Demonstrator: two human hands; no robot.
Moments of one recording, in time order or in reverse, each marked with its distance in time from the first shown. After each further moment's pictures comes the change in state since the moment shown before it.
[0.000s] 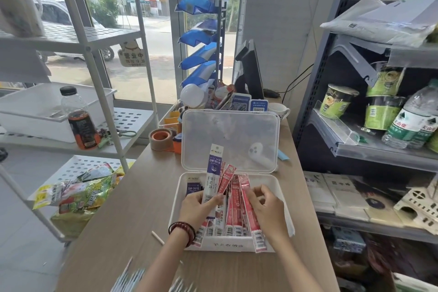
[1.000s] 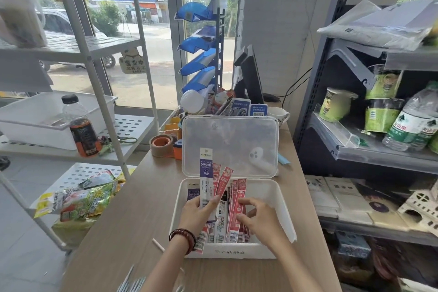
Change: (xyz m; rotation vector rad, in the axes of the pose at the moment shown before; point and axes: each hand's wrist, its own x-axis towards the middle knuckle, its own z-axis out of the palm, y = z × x) left_hand 0.002 -0.001 0.000 0.054 0.061 0.001; right_hand 0.009 0.016 0.007 -0.138 -0.249 0.008
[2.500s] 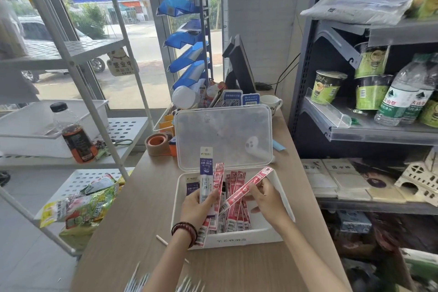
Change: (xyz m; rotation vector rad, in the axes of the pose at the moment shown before) left_hand 0.001 -0.004 0.001 0.053 -0.035 0.012; right_hand -0.009 -0.015 -0.016 0.392 0.076 0.061
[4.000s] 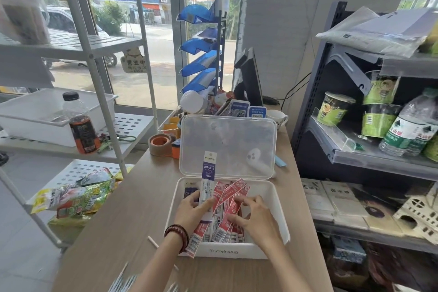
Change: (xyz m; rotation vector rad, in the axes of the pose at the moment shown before) left_hand -0.005 0.008 -0.003 -0.146 -0.015 -0.022; right_hand 0.004 0.011 0.009 -0.696 -0.038 -0.108
